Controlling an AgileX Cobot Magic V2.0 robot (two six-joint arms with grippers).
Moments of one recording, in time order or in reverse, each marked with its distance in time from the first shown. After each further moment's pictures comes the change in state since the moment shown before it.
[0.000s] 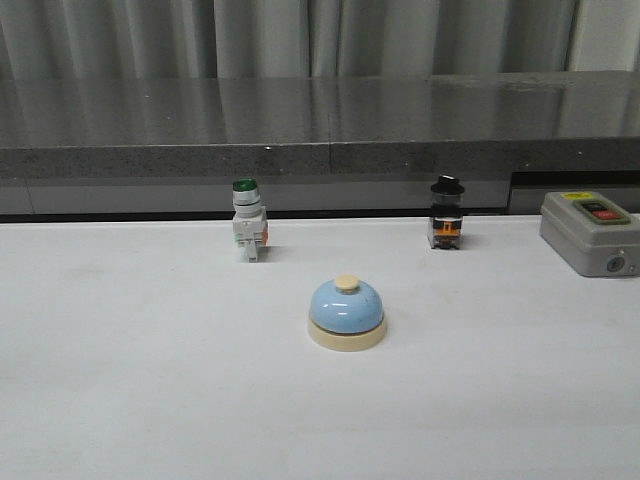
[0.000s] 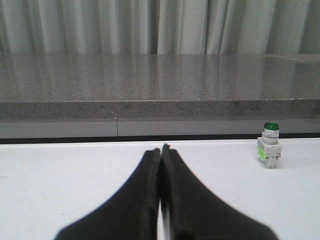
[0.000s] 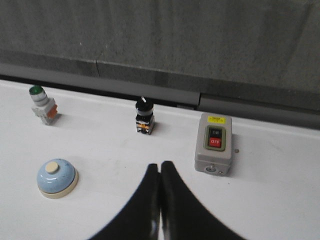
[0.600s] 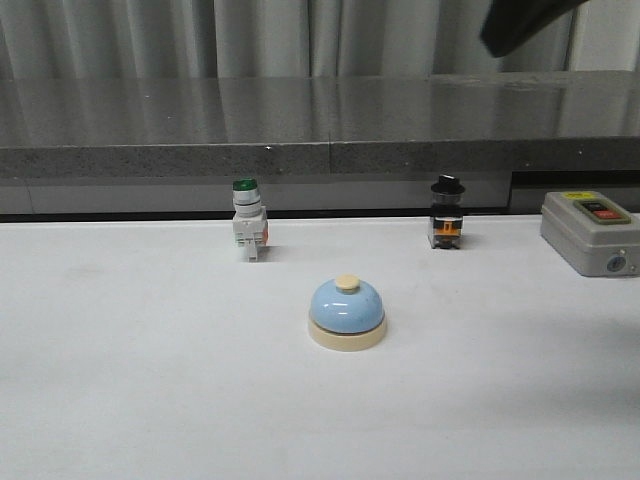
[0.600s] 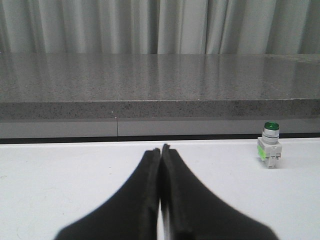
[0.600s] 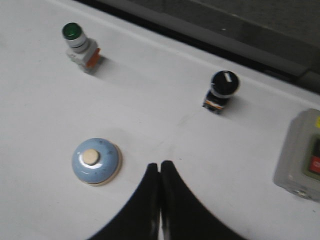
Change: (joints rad) left arm 0.000 0.000 0.000 0.000 0.000 0.000; right arm 0.184 0.798 -0.517 0.008 0.150 0.000
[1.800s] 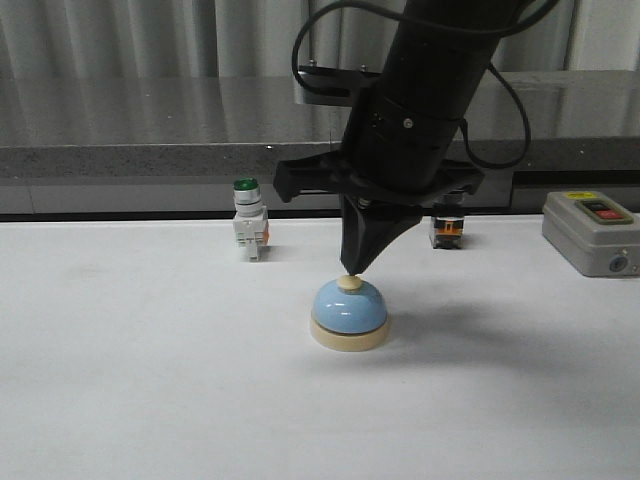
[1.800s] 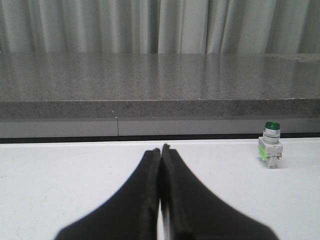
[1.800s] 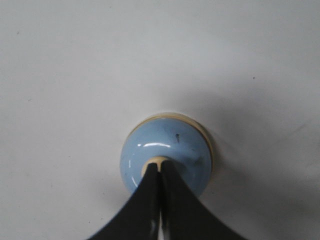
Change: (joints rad) left arm 0.000 0.000 0.000 0.000 0.000 0.000; right arm 0.155 0.589 -0.226 0.160 0.054 0.008
